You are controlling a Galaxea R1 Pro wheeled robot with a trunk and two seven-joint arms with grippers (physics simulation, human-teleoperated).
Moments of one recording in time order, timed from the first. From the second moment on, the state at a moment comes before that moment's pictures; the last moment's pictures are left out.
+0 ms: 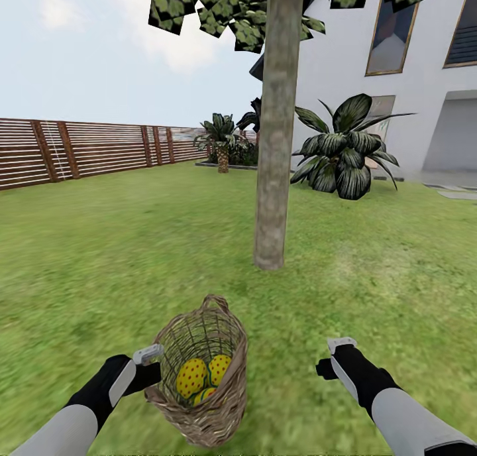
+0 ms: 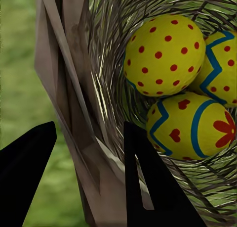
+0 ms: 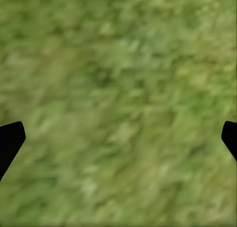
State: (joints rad) left arm -0.62 0.09 0.02 -0.48 0.36 0.60 0.06; right arm -0.69 -0.10 0.20 -0.43 -0.12 0.59 -0.13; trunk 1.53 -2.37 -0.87
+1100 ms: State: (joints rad) left arm -0.62 0.09 0.02 -0.49 0.37 0.61 0.06; right arm -0.69 -0.10 0.20 -0.43 -0.12 0.59 -0.13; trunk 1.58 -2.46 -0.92
